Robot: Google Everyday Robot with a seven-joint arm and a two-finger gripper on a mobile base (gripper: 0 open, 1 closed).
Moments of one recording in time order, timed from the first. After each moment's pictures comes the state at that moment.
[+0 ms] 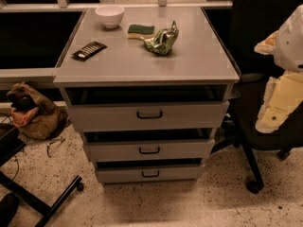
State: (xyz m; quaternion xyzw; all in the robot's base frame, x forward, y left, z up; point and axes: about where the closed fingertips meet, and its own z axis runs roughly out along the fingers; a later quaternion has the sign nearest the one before) arm 0.439 -0.214 0.967 -0.60 0.78 -0.03 0.16
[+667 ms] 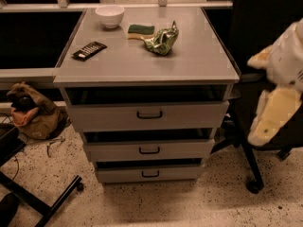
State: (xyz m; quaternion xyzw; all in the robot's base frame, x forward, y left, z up) arm 0.434 -0.209 0.944 -0.60 0.78 -0.01 0.17
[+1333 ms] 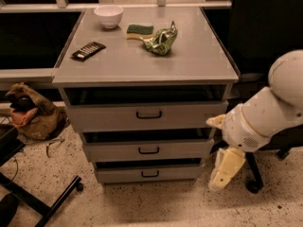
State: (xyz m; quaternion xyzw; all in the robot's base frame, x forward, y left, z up) arm 0.415 -0.160 0.780 -0.61 0.76 0.15 0.17
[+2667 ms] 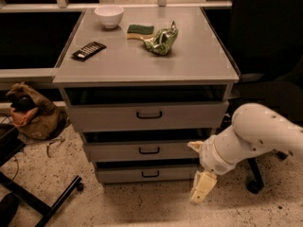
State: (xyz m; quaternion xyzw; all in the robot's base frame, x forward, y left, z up) arm 0.427 -0.126 0.650 -0.63 0.74 0.18 0.18
